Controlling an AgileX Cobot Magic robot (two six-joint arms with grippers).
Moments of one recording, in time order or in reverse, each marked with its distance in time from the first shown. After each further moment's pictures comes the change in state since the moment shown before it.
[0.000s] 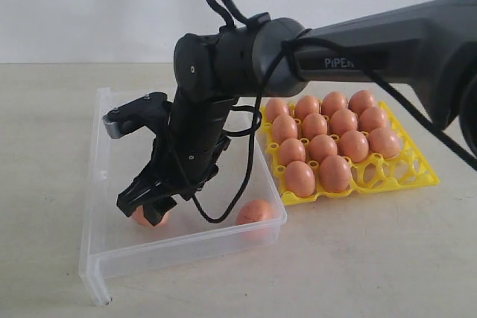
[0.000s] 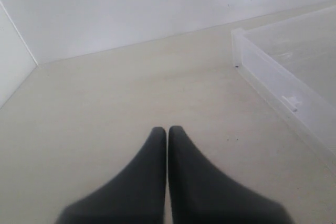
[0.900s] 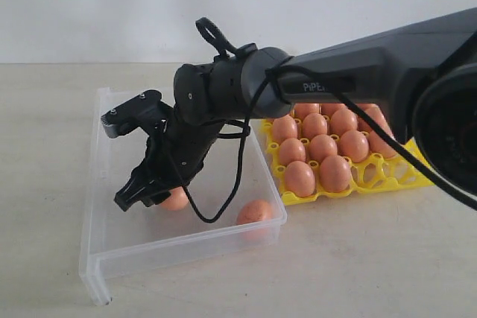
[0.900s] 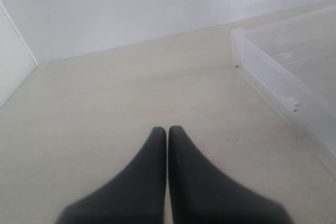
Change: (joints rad) left arm 0.000 0.000 0.000 0.000 0.000 0.000; right arm 0.000 0.074 0.000 0.000 -0.259 -0.062
